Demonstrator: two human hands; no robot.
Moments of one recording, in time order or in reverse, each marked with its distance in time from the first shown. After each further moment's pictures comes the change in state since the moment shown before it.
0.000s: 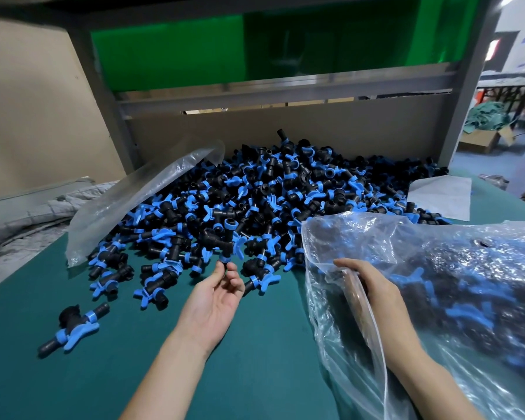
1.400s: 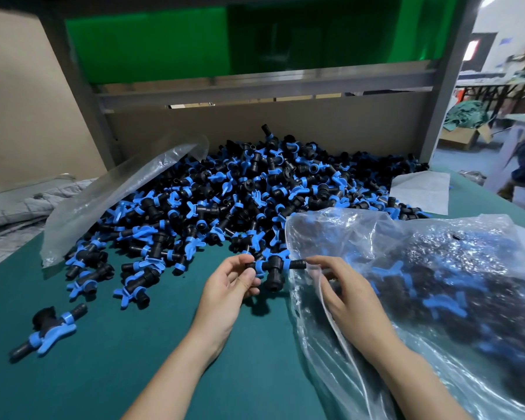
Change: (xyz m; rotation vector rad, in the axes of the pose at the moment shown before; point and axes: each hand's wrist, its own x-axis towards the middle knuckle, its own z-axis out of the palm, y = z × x) left_hand -0.010 -0.044 0.009 0.921 -0.159 0.398; right_hand 0.006 0.006 0.013 -0.047 -0.035 -0.111
